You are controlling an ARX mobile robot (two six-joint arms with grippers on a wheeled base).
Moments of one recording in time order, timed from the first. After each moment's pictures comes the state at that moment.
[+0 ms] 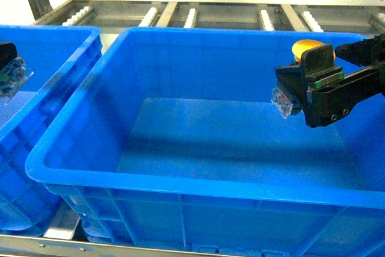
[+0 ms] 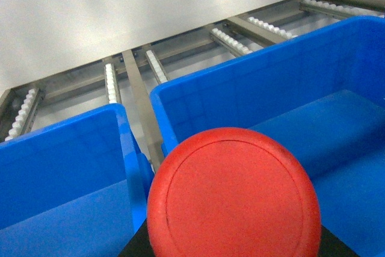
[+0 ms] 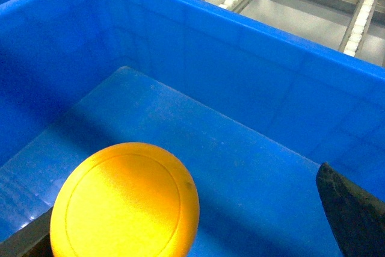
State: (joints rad) left arm -0.15 1.00 0.21 0.79 0.18 0.24; right arm 0.25 1.55 0.68 0.60 -0.21 -0.16
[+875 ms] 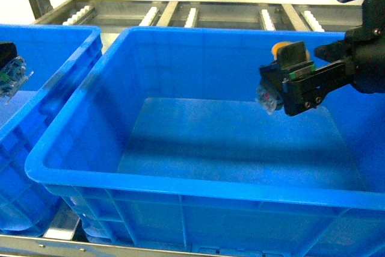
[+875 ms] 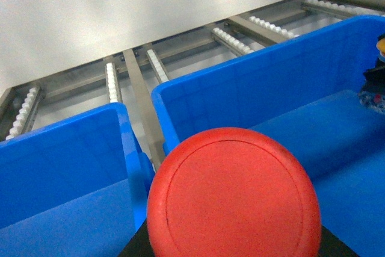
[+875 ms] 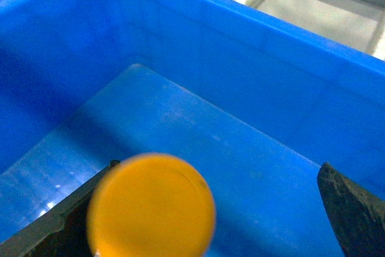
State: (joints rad) left arm -0.15 1.00 0.21 0.79 0.18 0.24; right arm 0.28 1.65 0.81 0.52 -0.23 -0.16
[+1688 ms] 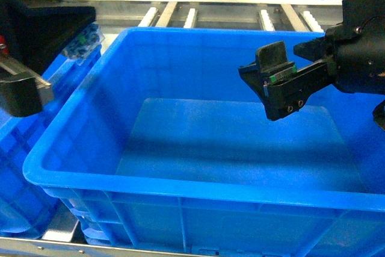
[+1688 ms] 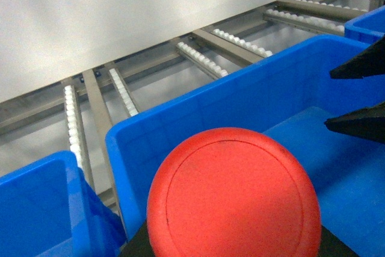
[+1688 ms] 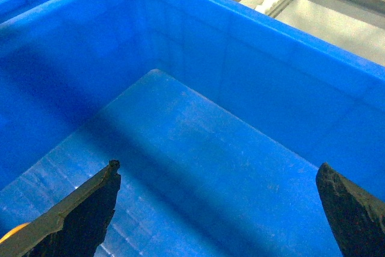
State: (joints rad) left arm -0.25 1.22 0.40 0.80 0.21 0.25; right arm 0.31 1.65 0.81 0.52 -0.25 -0.17
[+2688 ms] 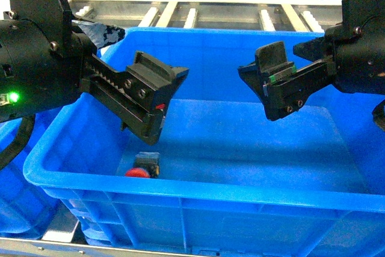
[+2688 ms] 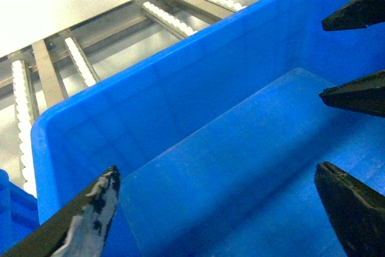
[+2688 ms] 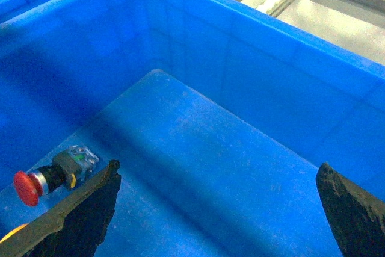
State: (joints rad) left arm -0.35 1.52 0.57 0.77 0.17 0.30; right arm 0.31 1.65 0.81 0.52 -0.25 -0.17
